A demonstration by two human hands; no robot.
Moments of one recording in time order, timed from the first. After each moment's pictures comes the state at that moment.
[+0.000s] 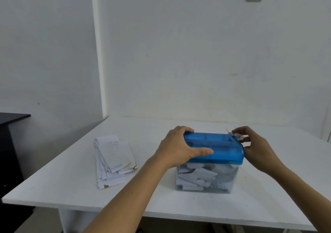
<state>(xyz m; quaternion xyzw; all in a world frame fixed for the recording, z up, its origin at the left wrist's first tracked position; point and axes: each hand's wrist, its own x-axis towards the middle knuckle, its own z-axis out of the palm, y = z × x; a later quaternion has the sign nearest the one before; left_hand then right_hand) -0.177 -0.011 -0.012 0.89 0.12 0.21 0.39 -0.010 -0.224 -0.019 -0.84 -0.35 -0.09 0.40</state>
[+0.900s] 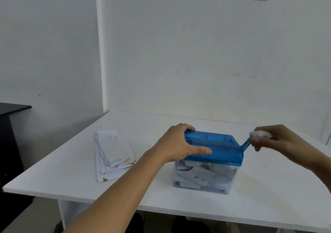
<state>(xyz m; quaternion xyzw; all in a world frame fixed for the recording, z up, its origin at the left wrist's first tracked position) -0.179 -0.011 -0.004 0.91 0.11 0.17 0.37 -0.038 -0.278 0.049 -0.78 -0.49 0.02 0.38</state>
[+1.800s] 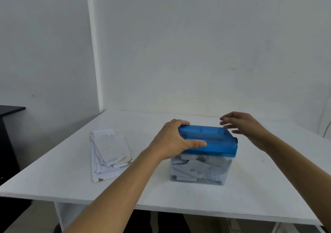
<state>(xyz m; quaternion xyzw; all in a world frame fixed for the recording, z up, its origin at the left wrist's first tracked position) -0.177 -0.013 -0.007 0.88 0.11 0.21 0.40 0.006 -0.200 0.028 -0.82 -0.32 0.07 0.48</state>
